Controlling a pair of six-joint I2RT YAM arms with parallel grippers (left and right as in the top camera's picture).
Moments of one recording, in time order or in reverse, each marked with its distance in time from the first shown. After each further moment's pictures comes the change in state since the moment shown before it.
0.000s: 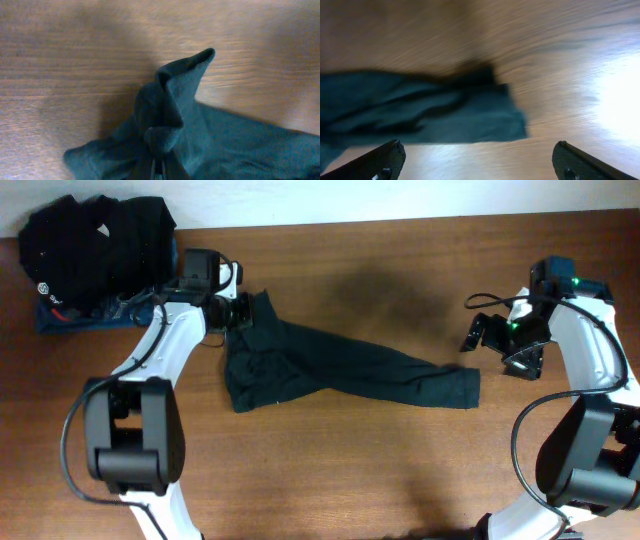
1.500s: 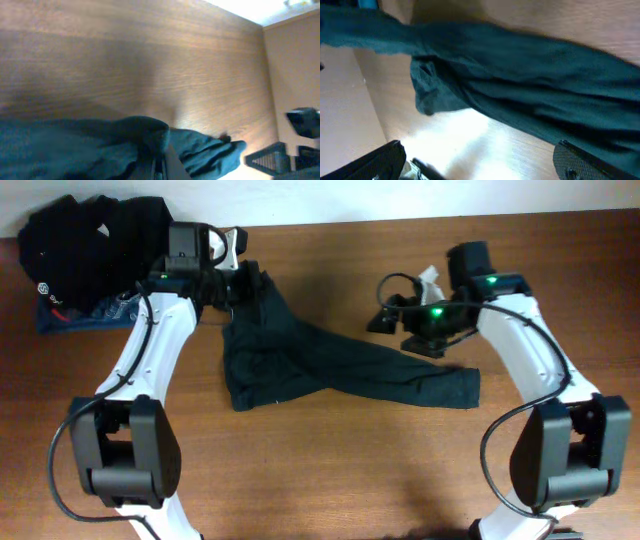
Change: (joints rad) left arm 0.000 -0.066 0.121 -0.007 0.359 -0.165; right arm 0.342 0.000 -0.003 0.250 -0.407 0.163
